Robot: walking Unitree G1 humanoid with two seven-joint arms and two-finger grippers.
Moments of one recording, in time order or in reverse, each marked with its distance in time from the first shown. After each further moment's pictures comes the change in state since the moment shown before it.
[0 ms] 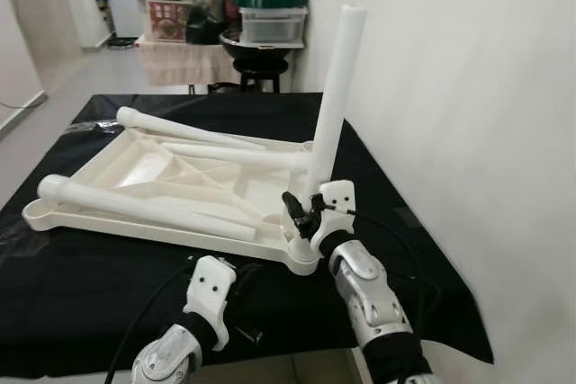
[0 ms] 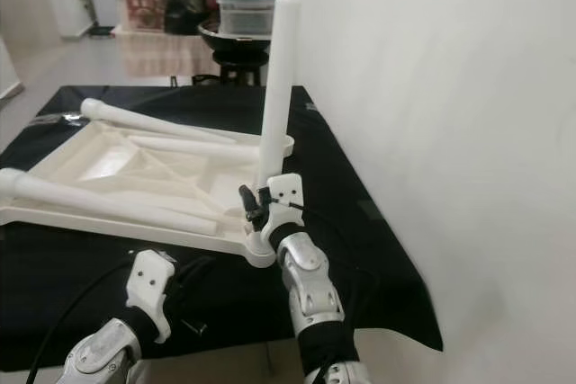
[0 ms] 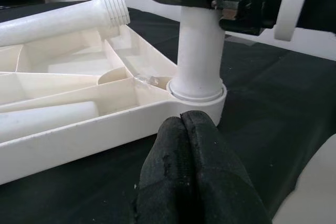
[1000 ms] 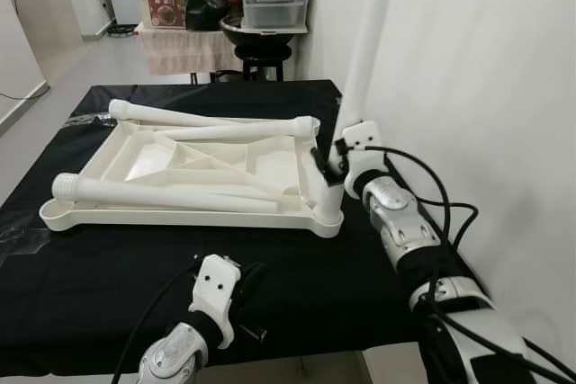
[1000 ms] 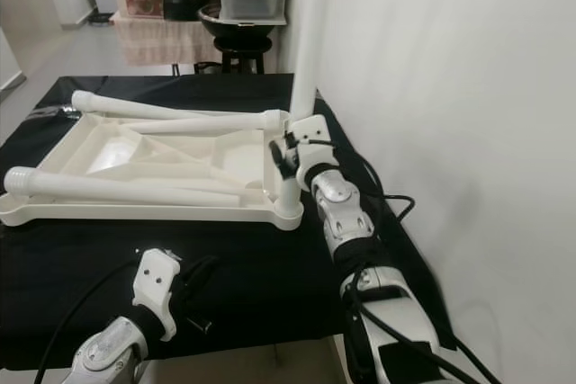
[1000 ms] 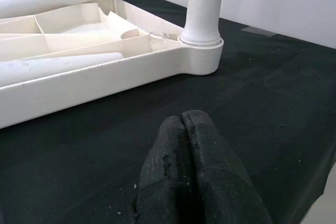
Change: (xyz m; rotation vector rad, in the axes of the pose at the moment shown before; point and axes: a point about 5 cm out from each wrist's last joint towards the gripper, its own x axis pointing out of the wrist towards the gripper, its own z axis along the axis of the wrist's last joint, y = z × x) left arm 0.003 -0.001 -0.001 -0.013 0.001 0.005; right arm 0.038 -0.083 0.060 -0.288 0.011 -0.215
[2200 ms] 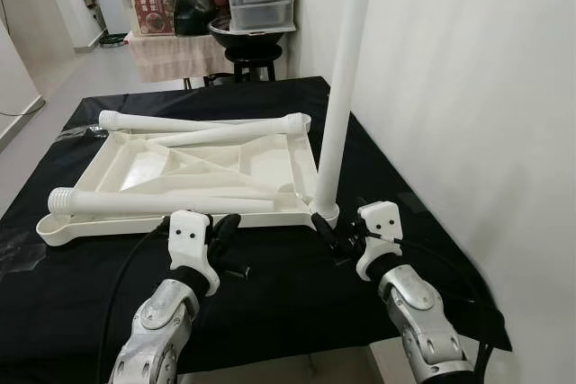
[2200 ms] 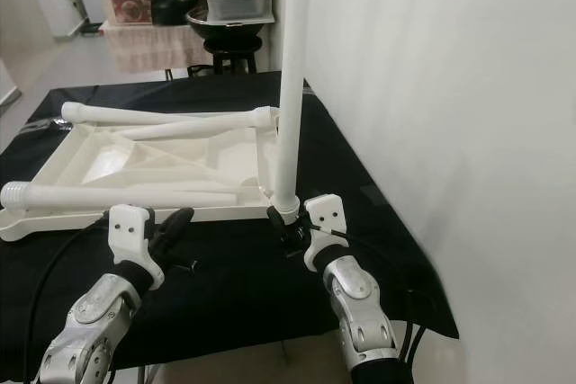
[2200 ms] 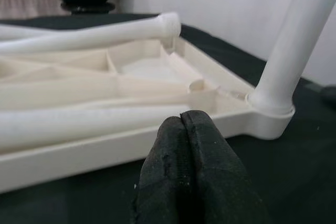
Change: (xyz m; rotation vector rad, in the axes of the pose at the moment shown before) left arm 0.017 0.042 0.029 -0.117 -0.085 0.225; right arm -0.100 0.028 -0.053 0.144 -0.016 0.137
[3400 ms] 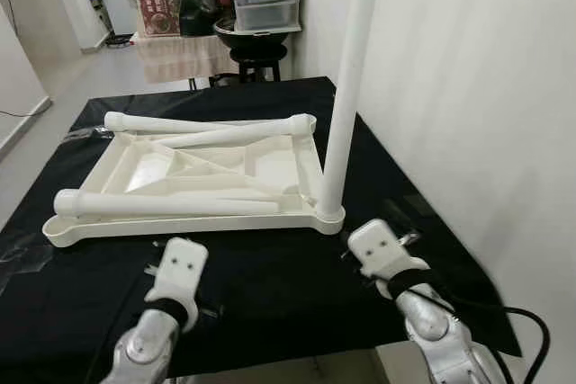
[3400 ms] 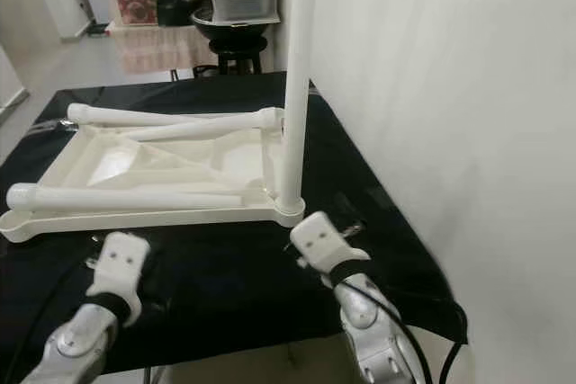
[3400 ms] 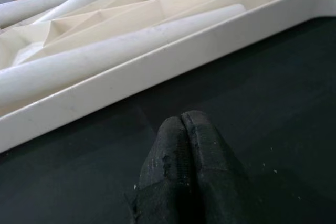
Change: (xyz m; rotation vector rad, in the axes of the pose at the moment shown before) left arm -0.035 0.005 -0.021 0.360 0.206 0.117; right arm -0.030 0.009 0.015 -0.734 0.085 -0.120
